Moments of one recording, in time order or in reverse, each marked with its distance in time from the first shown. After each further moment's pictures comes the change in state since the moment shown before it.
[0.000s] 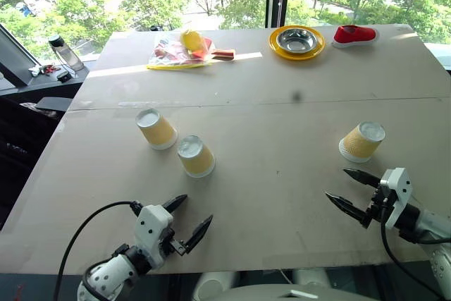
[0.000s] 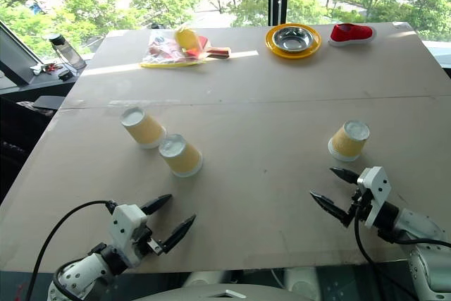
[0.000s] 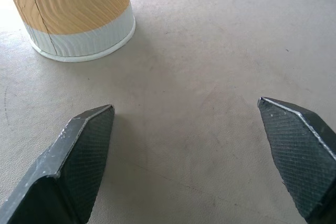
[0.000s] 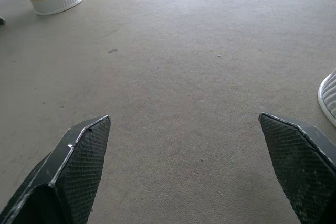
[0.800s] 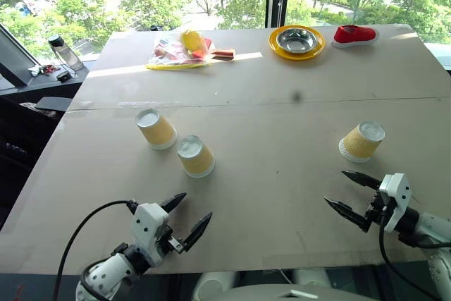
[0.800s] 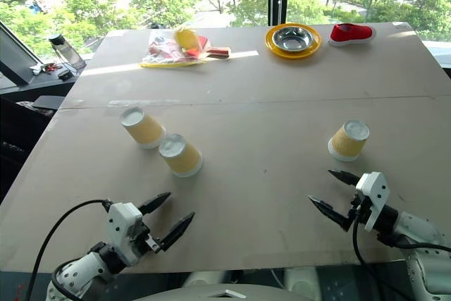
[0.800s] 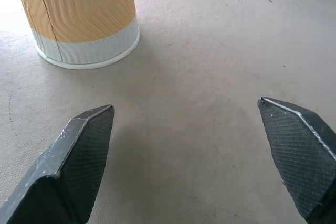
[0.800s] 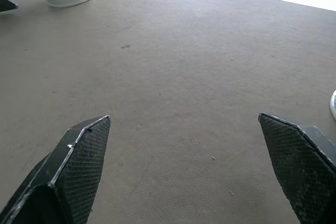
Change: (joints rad) left arm -0.012 0.000 0.011 0.010 -0.068 0.007 -0.012; right arm 0.009 0.012 0.016 0.043 -0.040 -0.134 0.048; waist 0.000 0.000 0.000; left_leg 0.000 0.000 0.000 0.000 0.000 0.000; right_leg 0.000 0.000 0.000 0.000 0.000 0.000
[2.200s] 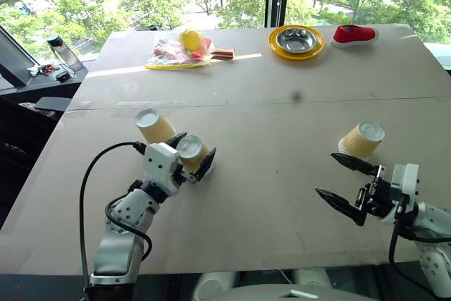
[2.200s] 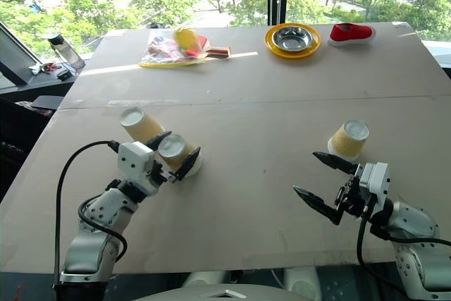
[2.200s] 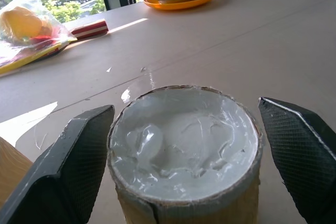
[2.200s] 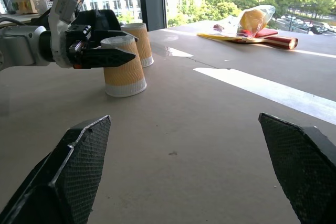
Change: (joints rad) left arm -0.476 -0.046 -0.023 0.097 0.101 0.047 0.190; right arm -0.036 0.045 0.006 -0.181 0.165 0.001 0.062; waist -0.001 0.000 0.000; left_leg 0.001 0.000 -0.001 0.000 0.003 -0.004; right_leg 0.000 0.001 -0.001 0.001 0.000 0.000
